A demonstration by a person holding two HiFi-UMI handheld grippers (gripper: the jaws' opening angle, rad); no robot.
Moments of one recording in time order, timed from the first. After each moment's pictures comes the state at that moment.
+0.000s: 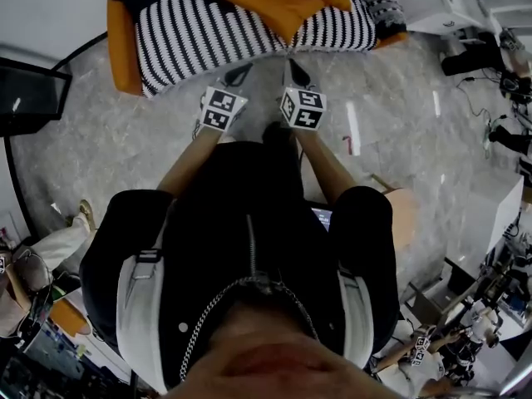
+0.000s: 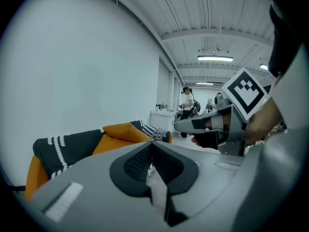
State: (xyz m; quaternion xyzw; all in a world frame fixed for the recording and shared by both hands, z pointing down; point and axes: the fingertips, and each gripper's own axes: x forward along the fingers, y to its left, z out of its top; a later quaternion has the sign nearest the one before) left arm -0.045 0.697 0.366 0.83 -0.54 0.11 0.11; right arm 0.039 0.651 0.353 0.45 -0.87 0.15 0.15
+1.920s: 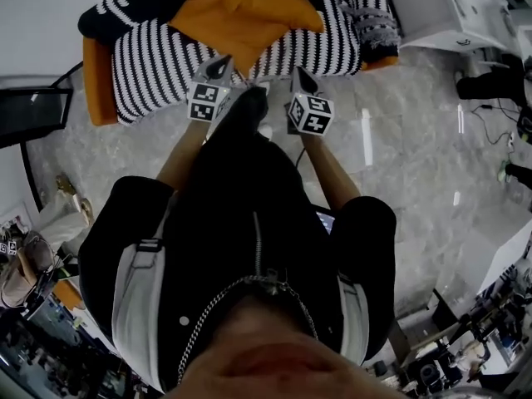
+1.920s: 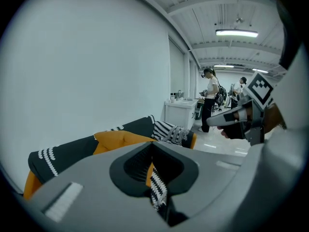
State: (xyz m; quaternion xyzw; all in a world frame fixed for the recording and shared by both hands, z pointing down) left arm 0.076 0.361 0.382 0.76 -0.62 0.19 0.13; right arm 0.255 0.320 0.378 0.41 -0.87 0.24 0.15
